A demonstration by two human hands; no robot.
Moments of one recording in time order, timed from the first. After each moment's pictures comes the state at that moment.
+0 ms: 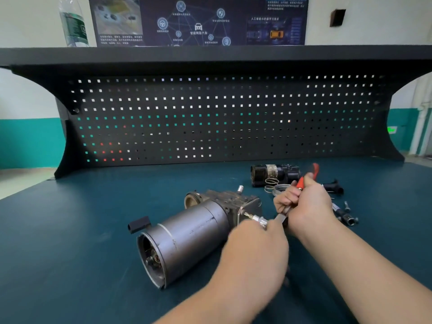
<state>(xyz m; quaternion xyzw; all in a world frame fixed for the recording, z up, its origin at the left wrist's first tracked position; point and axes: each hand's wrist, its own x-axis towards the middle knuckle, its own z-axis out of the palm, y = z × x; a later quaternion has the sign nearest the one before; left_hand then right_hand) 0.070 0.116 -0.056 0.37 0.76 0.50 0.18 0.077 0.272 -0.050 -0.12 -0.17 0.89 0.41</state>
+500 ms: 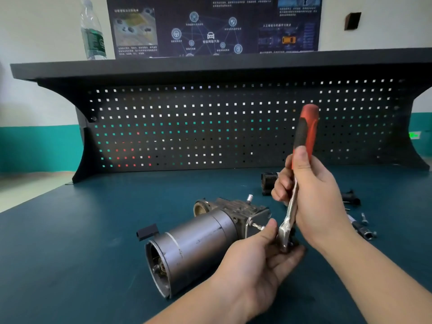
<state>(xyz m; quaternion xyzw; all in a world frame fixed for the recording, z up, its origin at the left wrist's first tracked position) 0.053 0.133 -0.062 0.08 0.38 0.74 0.54 0.091 0.238 -0.028 -0.03 -0.59 0.62 0.53</state>
